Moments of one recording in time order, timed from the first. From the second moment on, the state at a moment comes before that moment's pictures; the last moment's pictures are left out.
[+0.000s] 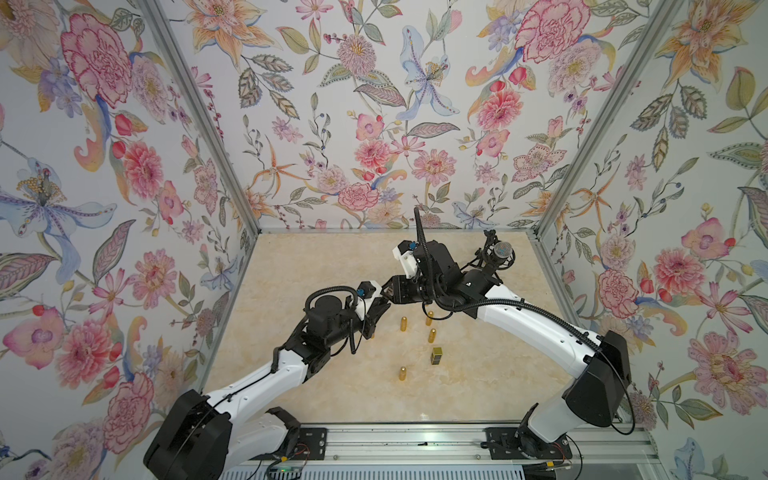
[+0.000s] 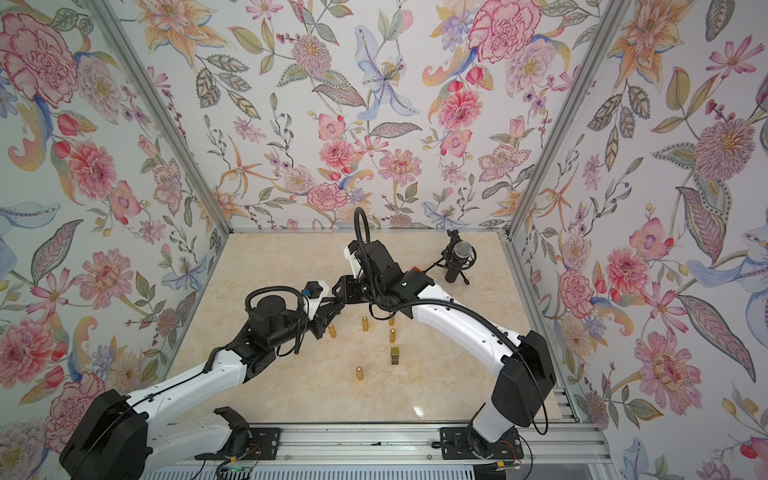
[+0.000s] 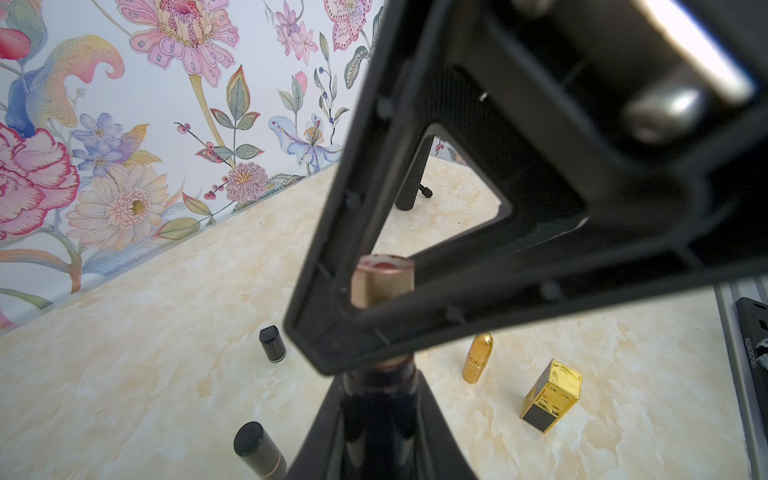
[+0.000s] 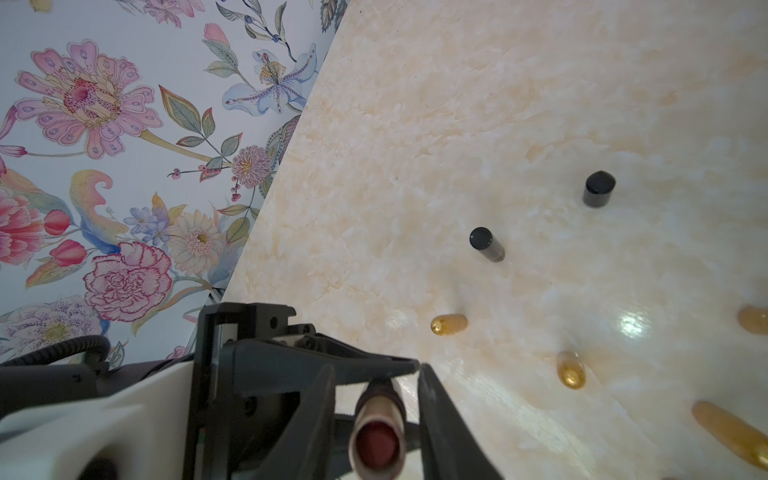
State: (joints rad) left arm -0.59 1.15 0.54 0.39 0.31 0.07; right arm 0.83 1.60 1.45 -0.51 -0.24 0.58
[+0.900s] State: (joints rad) left arm -0.59 1.15 0.54 0.39 0.30 0.08; right arm 0.80 1.60 1.47 -0.51 -0.26 0.58
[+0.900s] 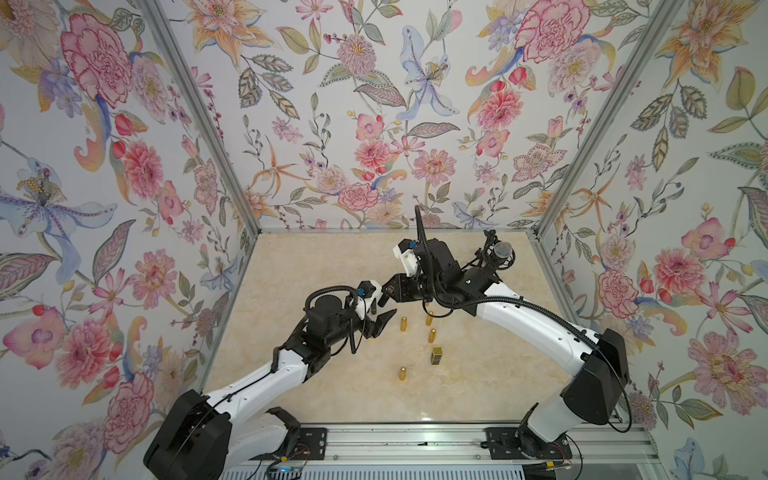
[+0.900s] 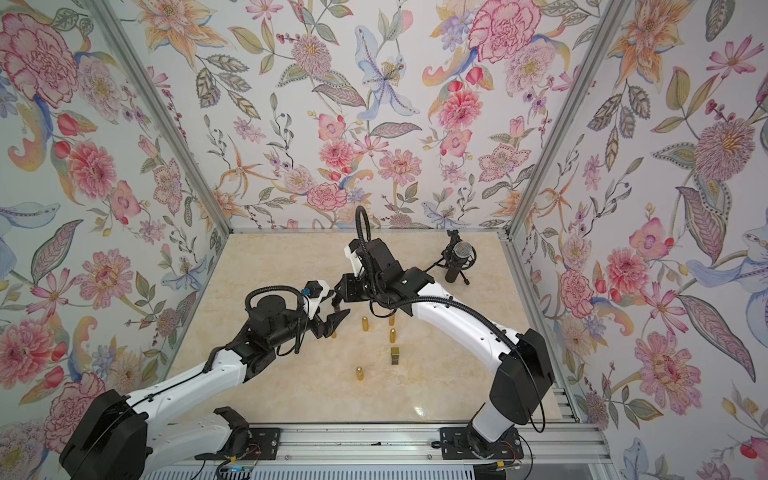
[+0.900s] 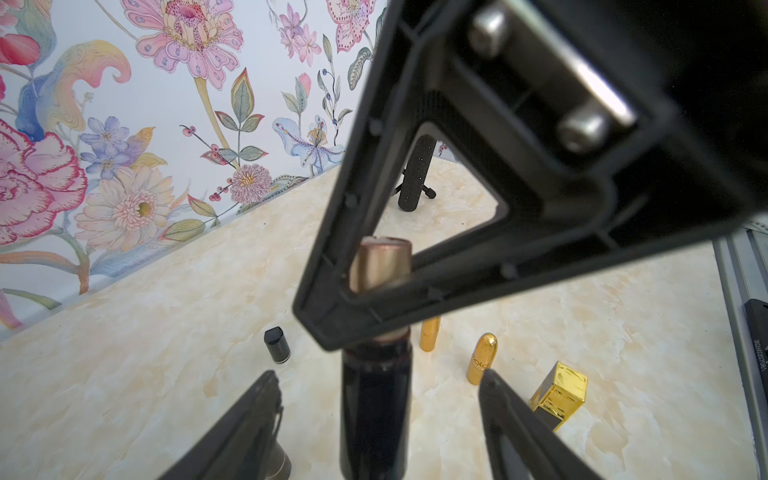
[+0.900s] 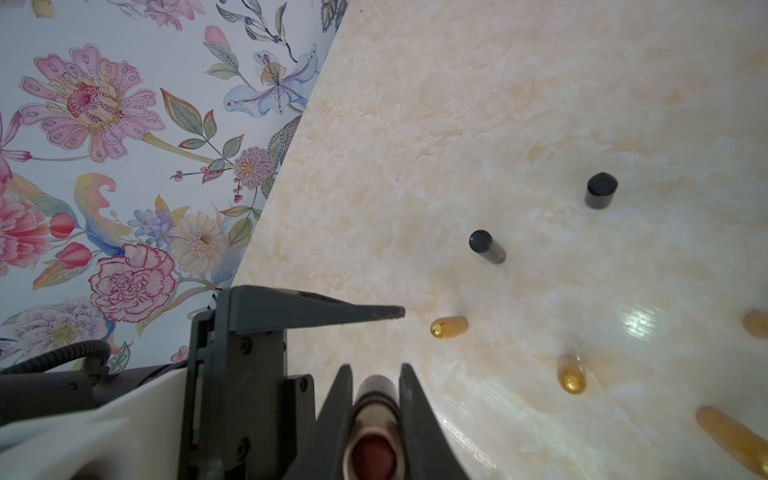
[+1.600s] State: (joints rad) left arm -0.59 1.03 0.54 0.24 0.01 -0.06; right arm 0.65 1.95 1.62 -0.54 0.08 0.43
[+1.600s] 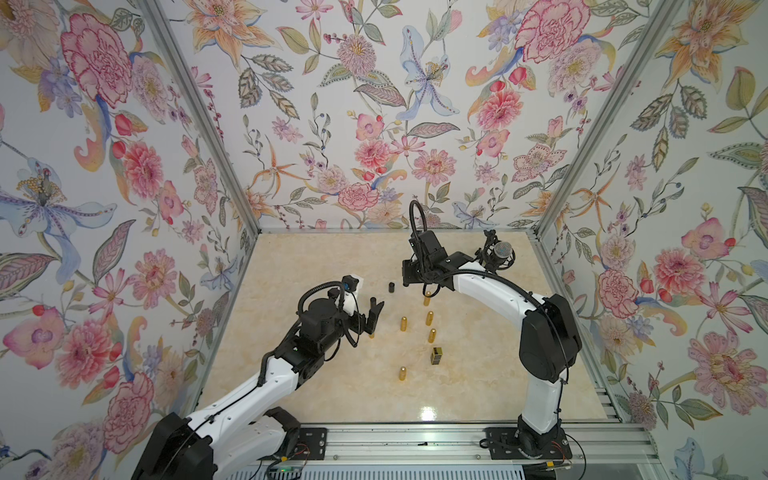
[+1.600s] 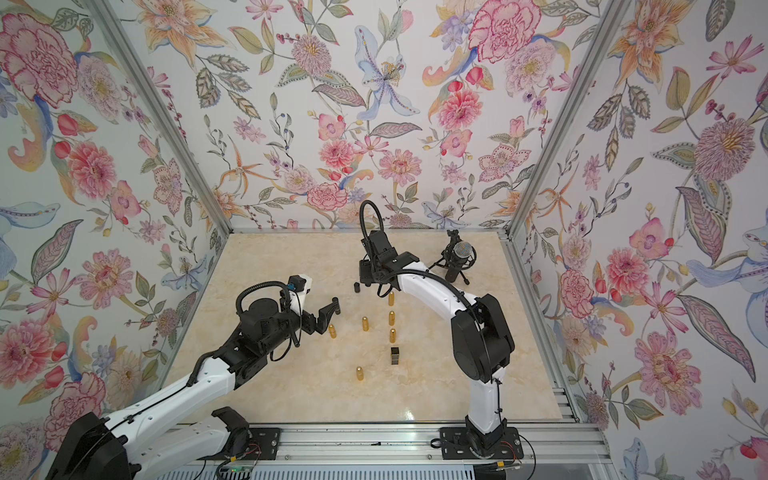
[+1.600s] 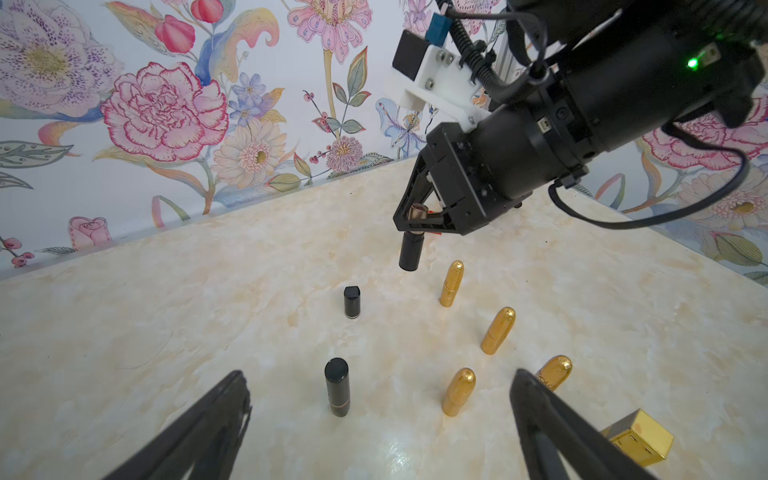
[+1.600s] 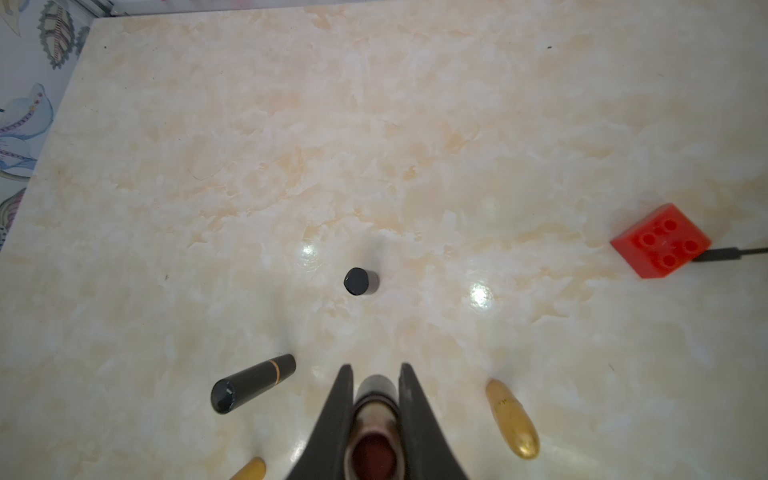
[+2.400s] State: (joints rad) left arm -0.58 1.02 0.49 0.26 -0.07 -0.11; right arm 0.68 2.23 1.75 -0.51 0.23 0.43
